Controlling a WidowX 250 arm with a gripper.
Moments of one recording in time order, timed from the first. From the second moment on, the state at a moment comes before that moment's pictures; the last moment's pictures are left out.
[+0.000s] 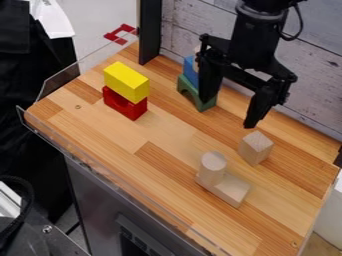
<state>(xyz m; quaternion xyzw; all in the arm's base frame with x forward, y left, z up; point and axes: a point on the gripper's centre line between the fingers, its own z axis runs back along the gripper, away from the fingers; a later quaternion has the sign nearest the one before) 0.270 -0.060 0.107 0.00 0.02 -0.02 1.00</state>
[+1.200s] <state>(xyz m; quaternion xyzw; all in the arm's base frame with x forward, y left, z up) 0.346 0.026 0.114 0.01 -0.01 0.03 1.00</state>
